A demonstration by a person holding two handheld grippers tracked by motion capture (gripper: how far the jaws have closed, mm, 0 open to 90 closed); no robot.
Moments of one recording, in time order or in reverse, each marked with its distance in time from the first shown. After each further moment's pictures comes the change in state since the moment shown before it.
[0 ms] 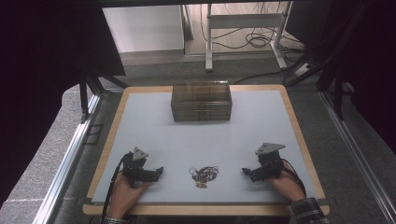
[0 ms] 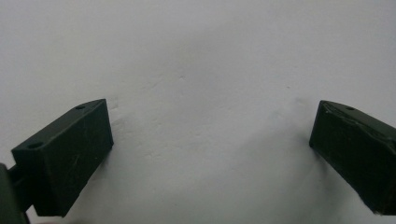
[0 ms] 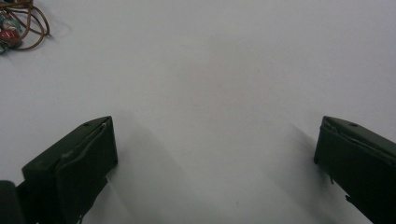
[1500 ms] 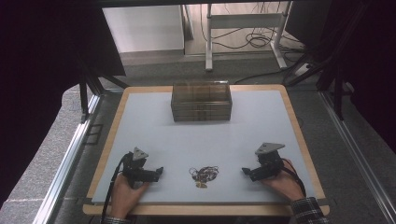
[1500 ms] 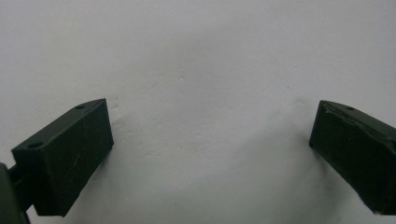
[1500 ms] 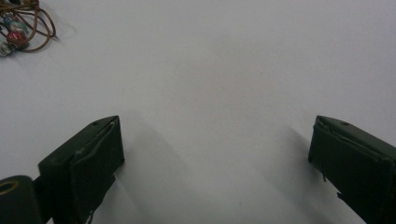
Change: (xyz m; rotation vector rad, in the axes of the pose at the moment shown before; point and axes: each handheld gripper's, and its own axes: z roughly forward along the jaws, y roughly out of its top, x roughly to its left) left arm 0.000 0.000 0.000 -0.002 -0.001 -0.003; right arm 0.002 0.003 -0.002 0.010 0.004 -0.004
